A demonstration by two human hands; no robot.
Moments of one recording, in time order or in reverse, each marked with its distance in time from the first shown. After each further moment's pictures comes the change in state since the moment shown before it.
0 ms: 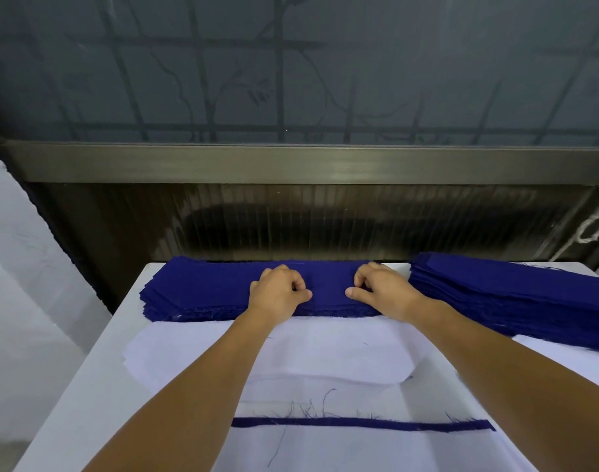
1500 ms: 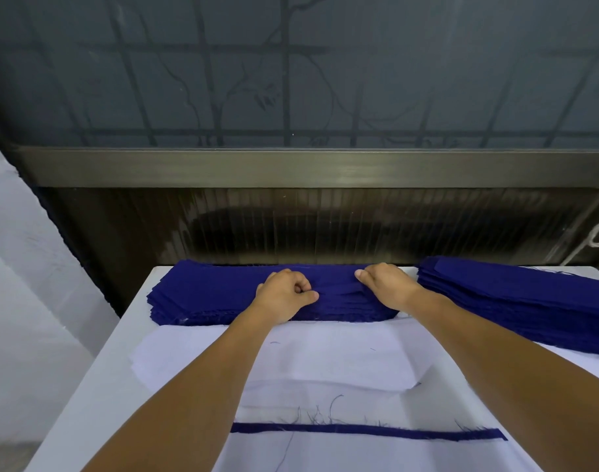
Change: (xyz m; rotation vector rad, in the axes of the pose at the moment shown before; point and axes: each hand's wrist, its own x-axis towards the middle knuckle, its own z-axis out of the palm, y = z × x) left_hand 0.007 -0.009 -0.006 -0.106 -0.110 0.026; right_hand 0.021 -0.008 -0.006 0.071 -0.078 0.184
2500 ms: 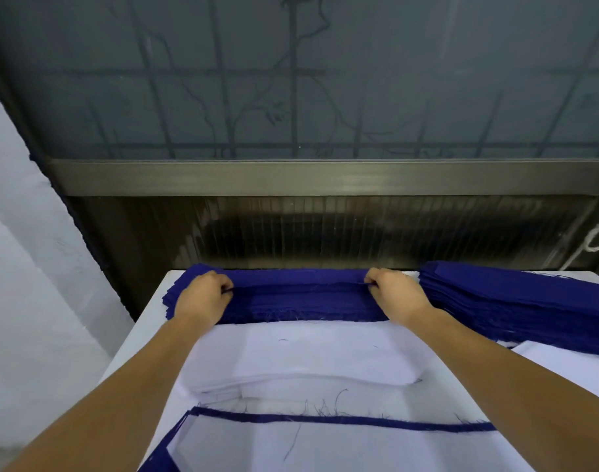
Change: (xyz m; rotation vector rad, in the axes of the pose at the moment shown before) left_hand -0.033 -0.095 -0.078 0.360 0.251 -0.106; right_hand -0.033 -0.008 0.001 -0.179 0.206 -0.059
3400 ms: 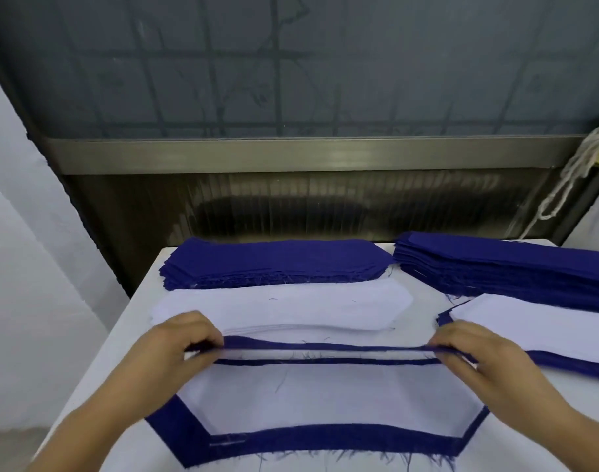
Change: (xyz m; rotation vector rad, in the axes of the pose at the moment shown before) left_hand -0.186 0.002 -0.053 -0.253 -0.067 0.394; right_hand -0.238 0.037 -0.052 0.296 0.229 -0.228
